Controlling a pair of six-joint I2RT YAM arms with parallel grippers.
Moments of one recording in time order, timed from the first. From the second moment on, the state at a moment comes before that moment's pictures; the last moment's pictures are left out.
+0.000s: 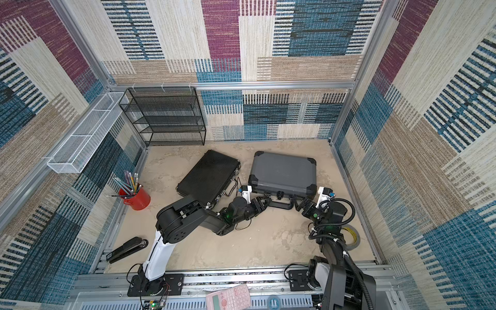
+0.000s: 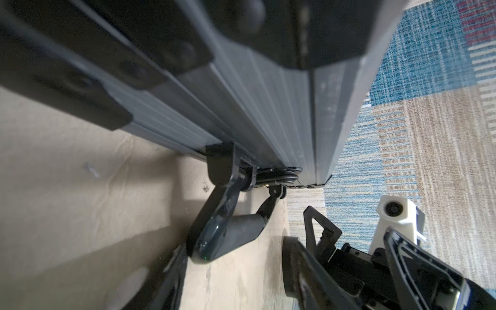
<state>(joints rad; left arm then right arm) -0.94 2.19 0.96 0.99 0.07 -1.26 -0.32 0.98 0.16 0.40 -0.72 0.58</state>
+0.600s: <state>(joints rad) -0.94 2.20 0.92 1.08 0.09 -1.36 -0.32 0.96 0.13 0.42 -0.73 0.61</state>
